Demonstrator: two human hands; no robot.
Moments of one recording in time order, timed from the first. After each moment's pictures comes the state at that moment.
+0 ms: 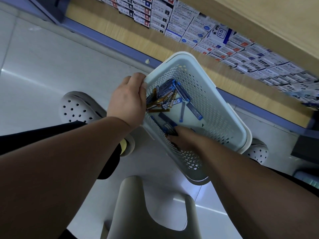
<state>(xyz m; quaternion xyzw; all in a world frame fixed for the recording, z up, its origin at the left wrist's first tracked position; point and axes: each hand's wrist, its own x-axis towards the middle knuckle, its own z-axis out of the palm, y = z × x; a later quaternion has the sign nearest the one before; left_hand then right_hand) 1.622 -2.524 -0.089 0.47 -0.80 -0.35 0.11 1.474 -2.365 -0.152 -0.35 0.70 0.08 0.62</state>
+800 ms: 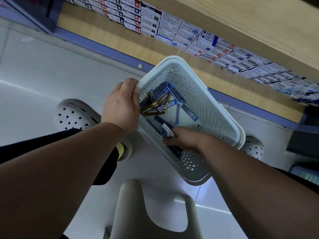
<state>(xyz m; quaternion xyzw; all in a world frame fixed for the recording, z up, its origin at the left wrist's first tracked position) 1.623 -2.524 -0.090 0.47 -0.80 -0.35 0.11 1.460 -2.370 -0.139 -0.34 0.67 0.05 0.66</state>
